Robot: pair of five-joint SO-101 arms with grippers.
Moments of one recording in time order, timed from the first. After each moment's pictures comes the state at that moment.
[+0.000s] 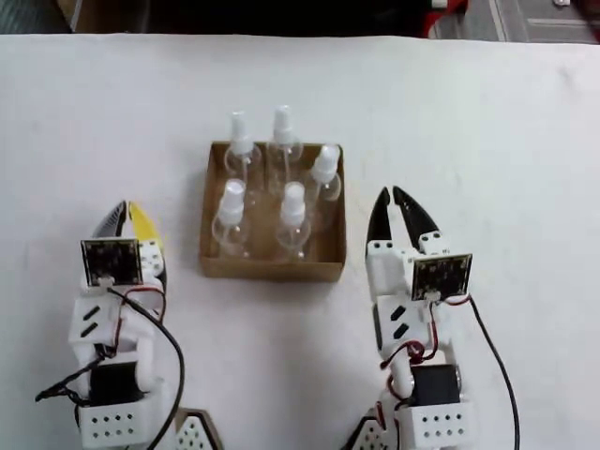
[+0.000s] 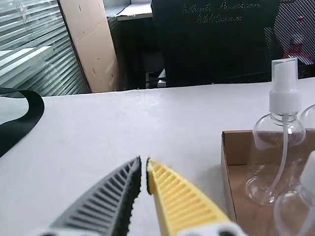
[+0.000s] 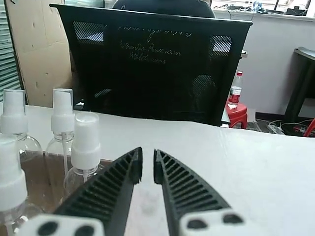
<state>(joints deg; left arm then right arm) -13.1 -104.0 96.6 29.4 -5.4 -8.2 -100.7 94.1 15.7 5.6</state>
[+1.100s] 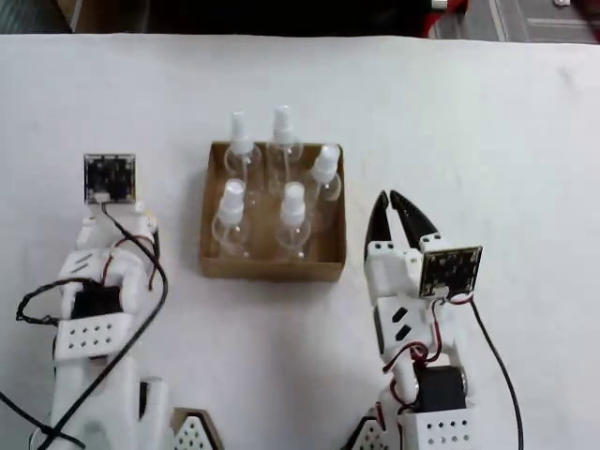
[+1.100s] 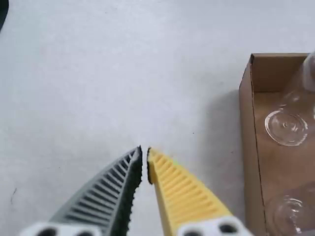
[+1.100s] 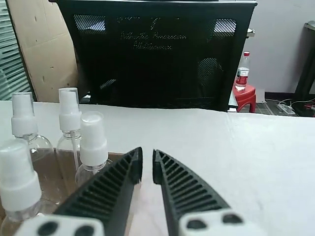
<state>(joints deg) -15.6 -50.6 72.1 25.8 -5.4 -8.3 -100.5 88.1 25.2 1.6</state>
